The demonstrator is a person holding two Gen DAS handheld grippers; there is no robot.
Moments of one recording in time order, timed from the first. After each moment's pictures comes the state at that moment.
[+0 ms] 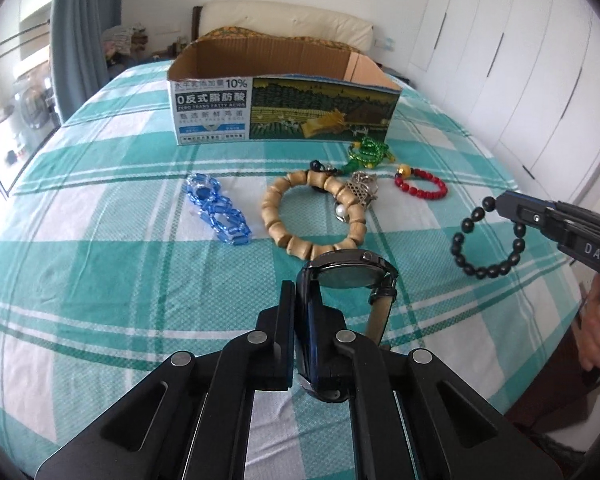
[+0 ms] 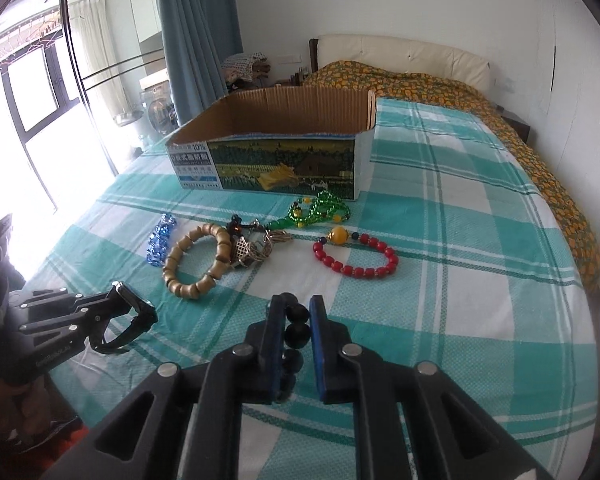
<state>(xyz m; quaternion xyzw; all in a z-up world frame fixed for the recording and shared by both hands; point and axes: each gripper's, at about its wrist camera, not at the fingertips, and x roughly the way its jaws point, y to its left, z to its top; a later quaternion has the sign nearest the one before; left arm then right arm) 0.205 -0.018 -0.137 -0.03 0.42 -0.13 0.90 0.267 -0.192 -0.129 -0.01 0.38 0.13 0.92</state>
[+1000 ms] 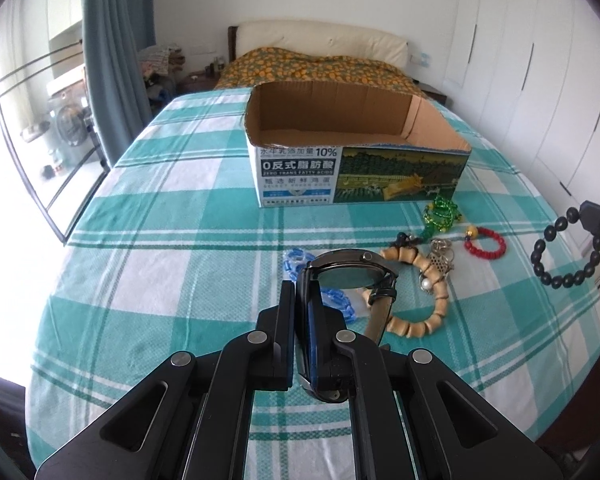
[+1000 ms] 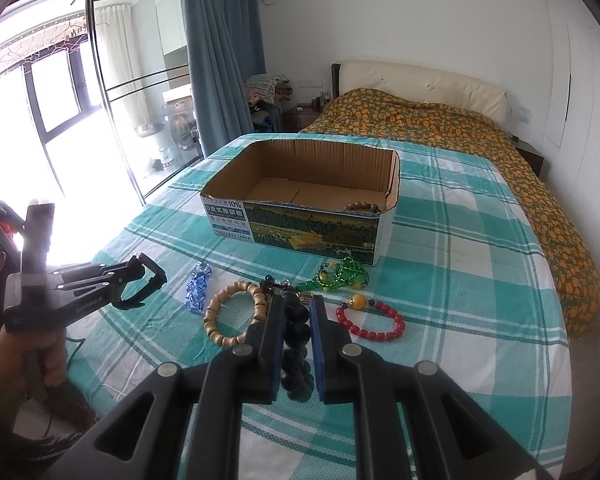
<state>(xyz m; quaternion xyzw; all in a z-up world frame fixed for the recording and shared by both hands) 0.252 0.031 -0.103 0.00 0.40 -0.06 0.92 0.279 -0.171 -0.072 -0.02 0.35 0.17 0.92</state>
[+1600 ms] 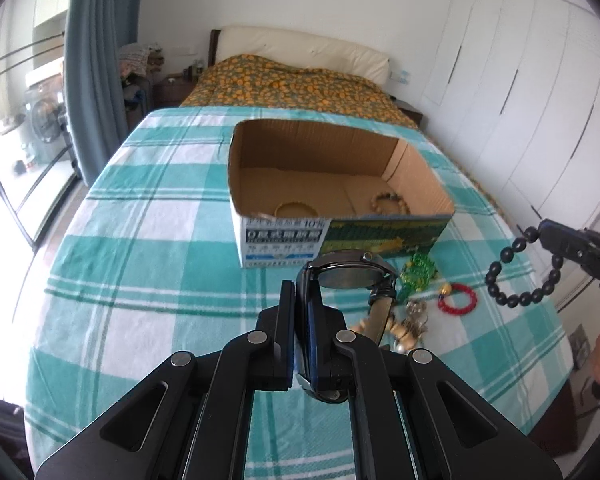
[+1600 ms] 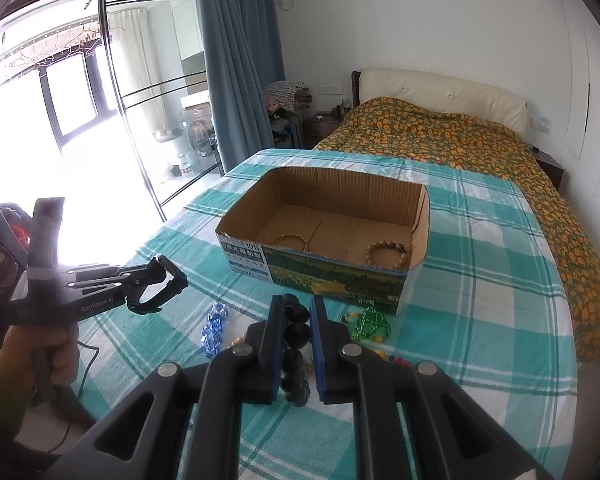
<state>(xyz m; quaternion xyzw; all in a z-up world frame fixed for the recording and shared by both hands) 0.310 0.048 -0.058 -0.06 0.38 -0.13 0.91 0.337 -0.146 -0.036 -0.02 0.33 0.21 0.92</state>
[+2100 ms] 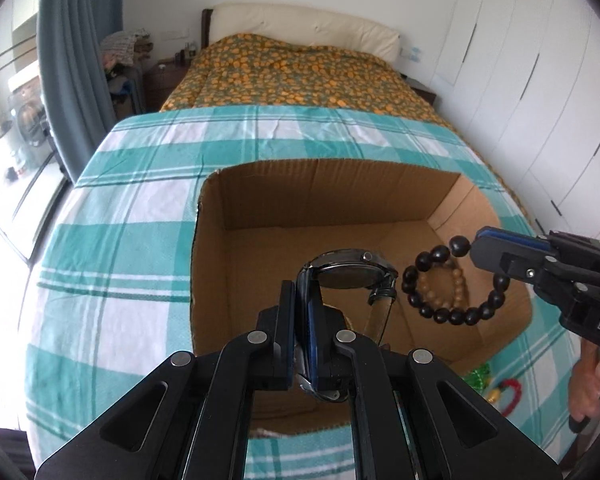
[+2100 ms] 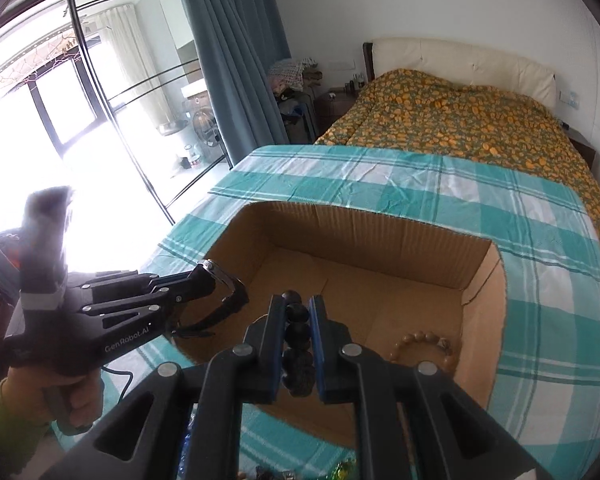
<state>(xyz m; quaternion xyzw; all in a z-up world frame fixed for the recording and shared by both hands) 0.490 0.018 -0.088 -0.02 0.43 -0.11 0.89 0.551 -0.109 -0.083 0.02 0.41 0.23 0.88</state>
